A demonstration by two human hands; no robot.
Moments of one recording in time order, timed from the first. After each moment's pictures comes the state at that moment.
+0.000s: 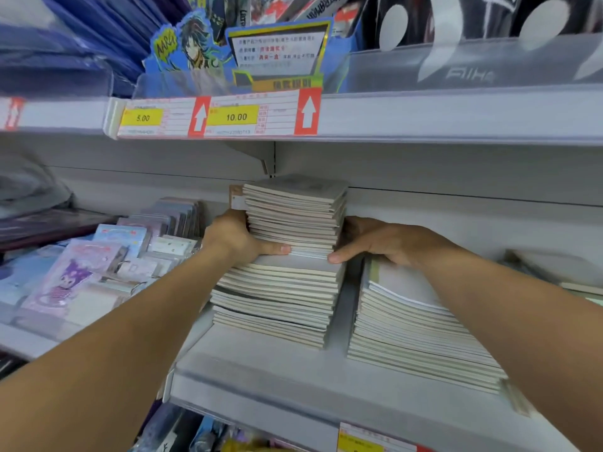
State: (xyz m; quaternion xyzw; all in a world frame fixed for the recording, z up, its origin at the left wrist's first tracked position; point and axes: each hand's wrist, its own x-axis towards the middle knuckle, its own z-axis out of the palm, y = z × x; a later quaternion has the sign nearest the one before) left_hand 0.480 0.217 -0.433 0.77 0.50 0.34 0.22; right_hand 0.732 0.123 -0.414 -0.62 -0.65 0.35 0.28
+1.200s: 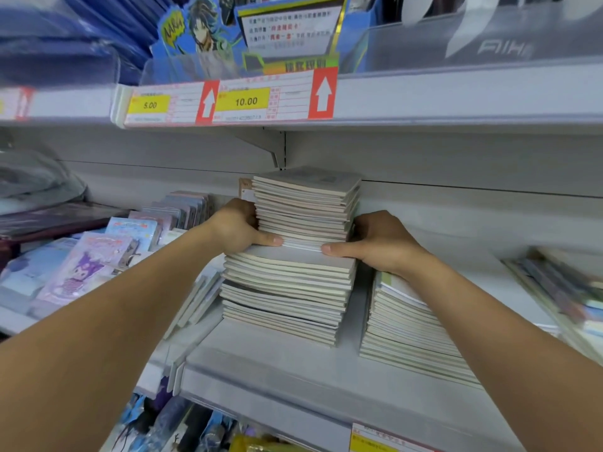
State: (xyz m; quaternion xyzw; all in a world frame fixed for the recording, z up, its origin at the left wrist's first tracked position) left_hand 0.467 0.213 -0.417 0.83 0.39 0.30 0.28; right_hand 0.706 0.111 -0.435 -0.64 -0.63 0.17 0.41
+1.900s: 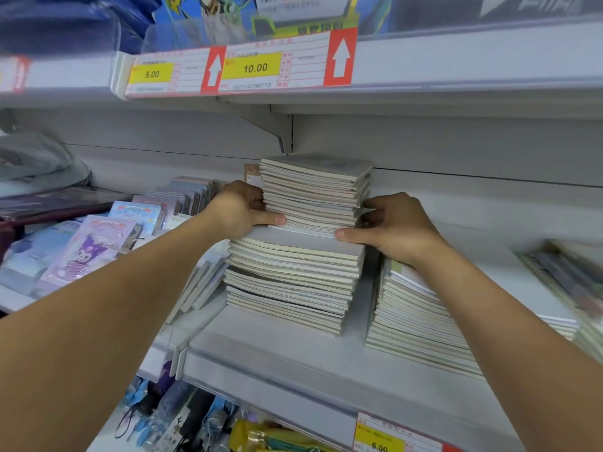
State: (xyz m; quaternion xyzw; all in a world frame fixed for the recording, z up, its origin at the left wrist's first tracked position) left_hand 0.464 0.223 -0.422 0.80 0.39 0.34 0.31; right_hand 0.709 0.107 -0.435 -0.63 -0.62 0.13 0.45
